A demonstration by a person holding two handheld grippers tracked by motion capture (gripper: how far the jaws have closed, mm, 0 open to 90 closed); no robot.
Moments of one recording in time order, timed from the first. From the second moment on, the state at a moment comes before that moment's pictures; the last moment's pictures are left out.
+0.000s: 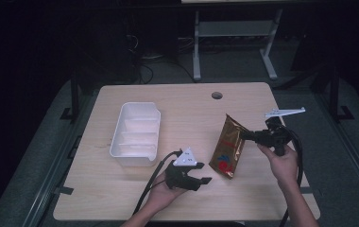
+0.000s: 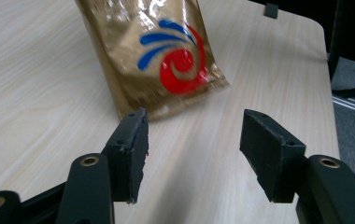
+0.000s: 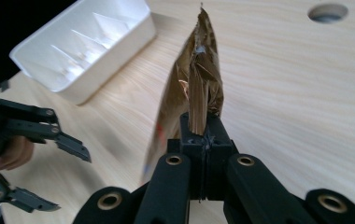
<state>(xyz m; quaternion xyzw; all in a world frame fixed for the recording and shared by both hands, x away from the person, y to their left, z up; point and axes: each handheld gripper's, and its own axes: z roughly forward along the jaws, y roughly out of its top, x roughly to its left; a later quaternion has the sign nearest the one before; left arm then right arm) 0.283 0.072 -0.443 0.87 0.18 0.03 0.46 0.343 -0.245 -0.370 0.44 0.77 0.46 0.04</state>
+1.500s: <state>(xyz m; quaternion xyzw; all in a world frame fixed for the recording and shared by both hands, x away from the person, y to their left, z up) 0.256 0.130 -0.445 0.86 0.17 0.04 0.48 0.382 -0.178 -0.330 0.33 0.80 0.49 0.01</state>
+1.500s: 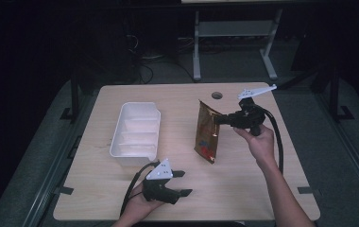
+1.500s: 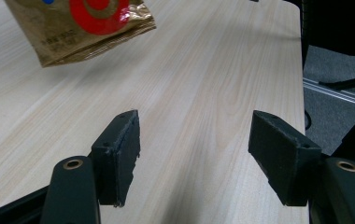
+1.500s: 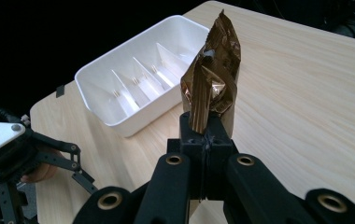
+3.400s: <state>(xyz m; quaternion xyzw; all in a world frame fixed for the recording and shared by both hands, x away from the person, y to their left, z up) 0.259 0.151 -0.445 0.85 0.18 0.04 0.50 0.449 -0.050 -0.288 0.24 0.82 0.51 -0.01</state>
